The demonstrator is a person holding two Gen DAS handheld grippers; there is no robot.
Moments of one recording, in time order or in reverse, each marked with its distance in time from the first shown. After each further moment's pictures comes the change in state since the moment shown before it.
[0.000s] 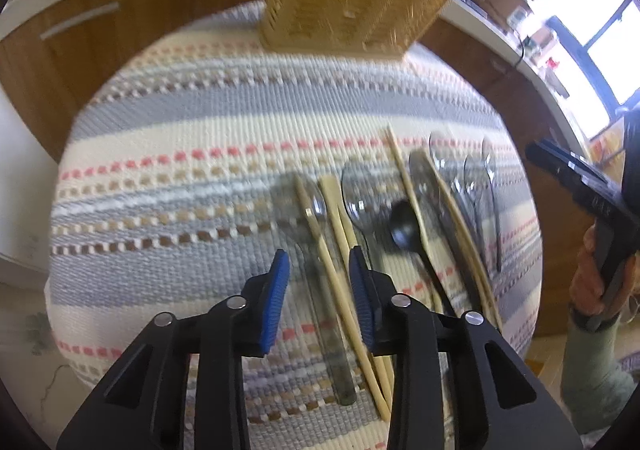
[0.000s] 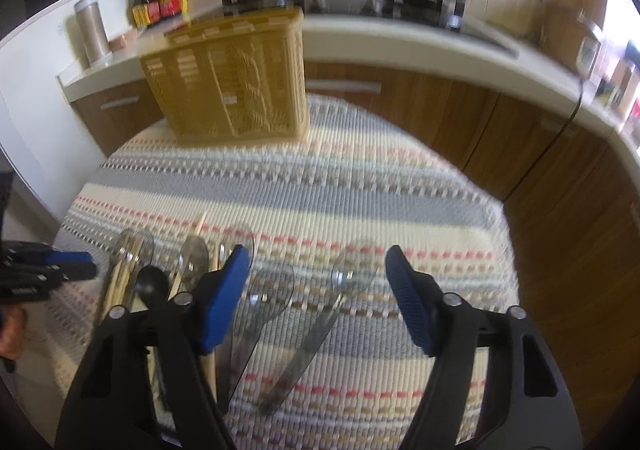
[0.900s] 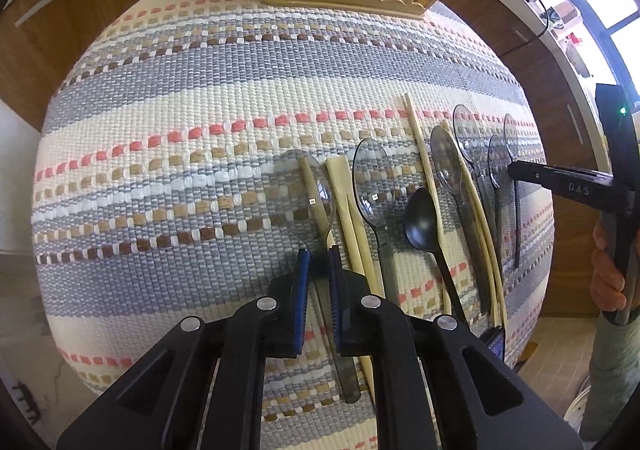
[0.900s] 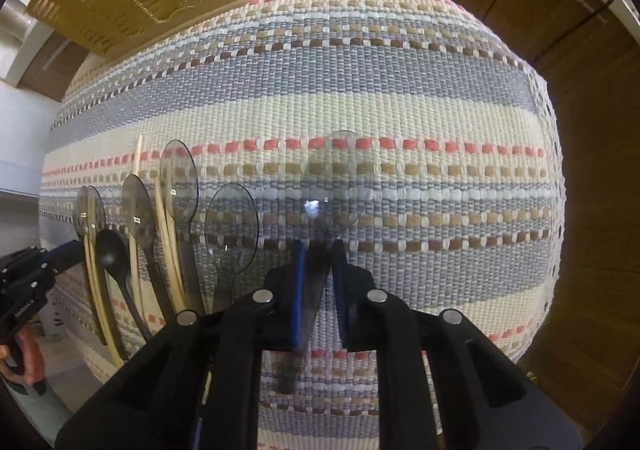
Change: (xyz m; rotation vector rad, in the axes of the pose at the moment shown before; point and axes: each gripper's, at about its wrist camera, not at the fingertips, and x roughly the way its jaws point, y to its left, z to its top) left arm 0.044 -0.004 0.054 -0.029 0.195 0.010; right arm 0.075 -0.011 -0.001 0.134 0.495 0.005
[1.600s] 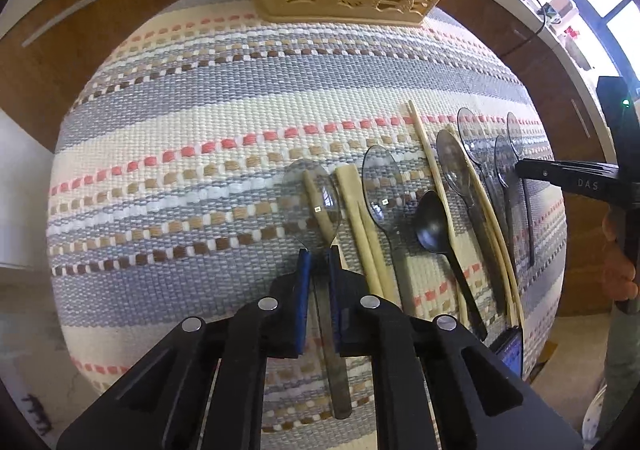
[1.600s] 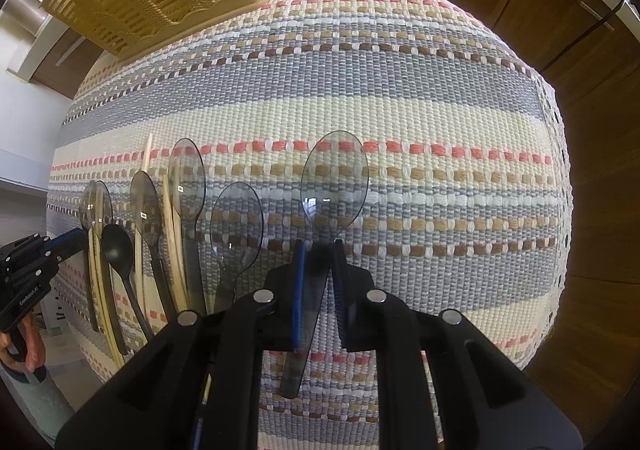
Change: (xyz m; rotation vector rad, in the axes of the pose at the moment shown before) left arm -0.007 0.010 -0.017 0.061 -0.074 0.047; right arm -0.003 -0.007 0.001 -0.030 -0.026 0.050
